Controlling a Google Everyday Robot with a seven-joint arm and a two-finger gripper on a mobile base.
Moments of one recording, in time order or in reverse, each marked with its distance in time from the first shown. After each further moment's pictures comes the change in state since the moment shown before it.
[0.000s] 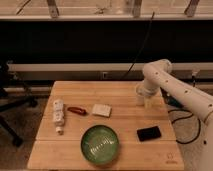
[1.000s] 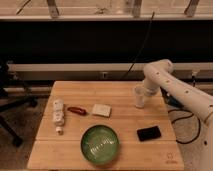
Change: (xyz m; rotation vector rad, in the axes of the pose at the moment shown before) arm 0.003 -0.005 -0.007 0.020 -0.002 -0.001
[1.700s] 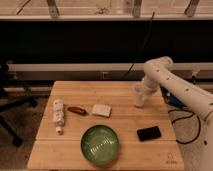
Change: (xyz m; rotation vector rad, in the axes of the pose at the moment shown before) arm -0.003 -0.006 -0.014 -0.003 -0.002 -0.025
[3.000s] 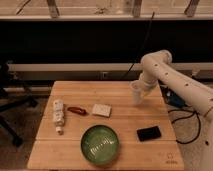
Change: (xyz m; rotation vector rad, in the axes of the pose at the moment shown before) arm -0.019 0.000 -0.036 -0.019 0.007 -0.064
